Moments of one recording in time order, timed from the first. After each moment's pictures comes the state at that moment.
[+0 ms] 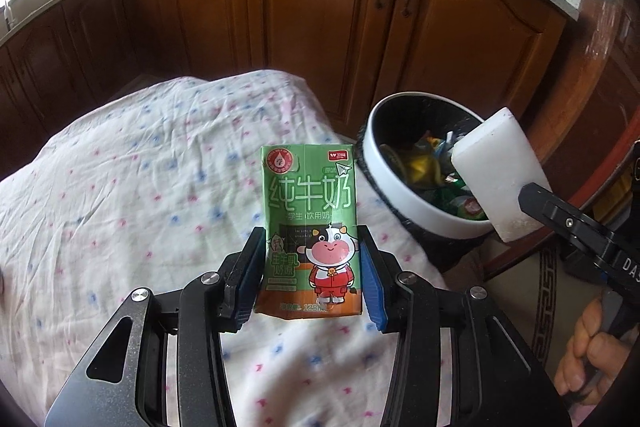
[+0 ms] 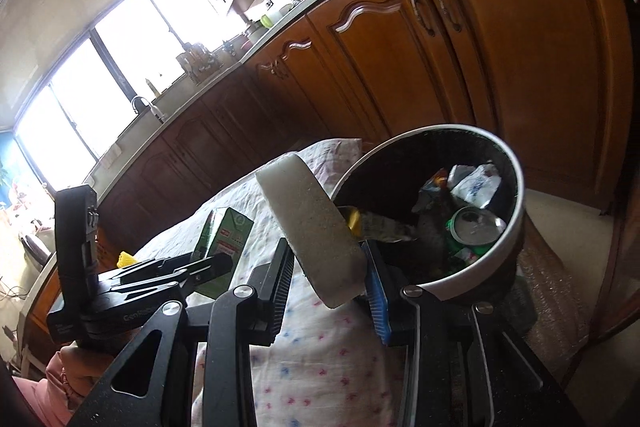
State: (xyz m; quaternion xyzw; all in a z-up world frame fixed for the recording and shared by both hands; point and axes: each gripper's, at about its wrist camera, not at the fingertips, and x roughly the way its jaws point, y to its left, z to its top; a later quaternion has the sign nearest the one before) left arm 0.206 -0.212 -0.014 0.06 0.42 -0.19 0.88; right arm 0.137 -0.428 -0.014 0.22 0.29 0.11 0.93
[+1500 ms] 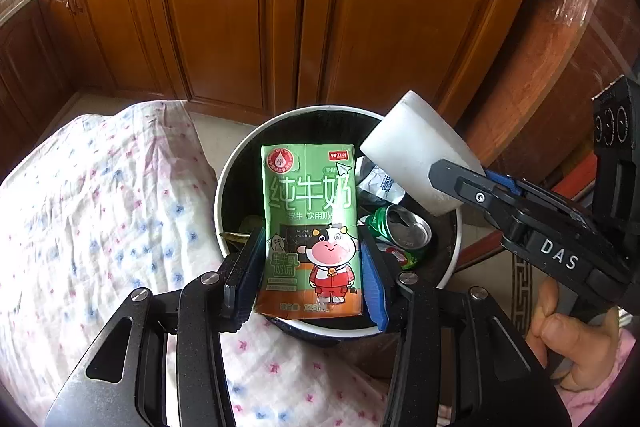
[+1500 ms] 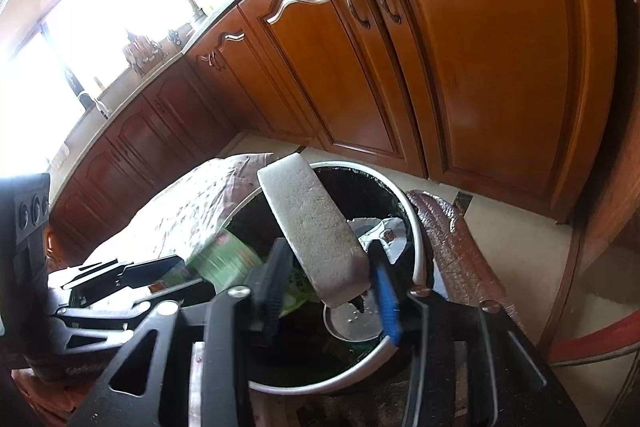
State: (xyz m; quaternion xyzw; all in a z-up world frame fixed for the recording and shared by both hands) left arm 0.252 -0.343 -0.017 0.09 0.45 -0.28 0.84; right arm 0.218 -0.507 -0.025 0.20 0.35 0.04 0.91
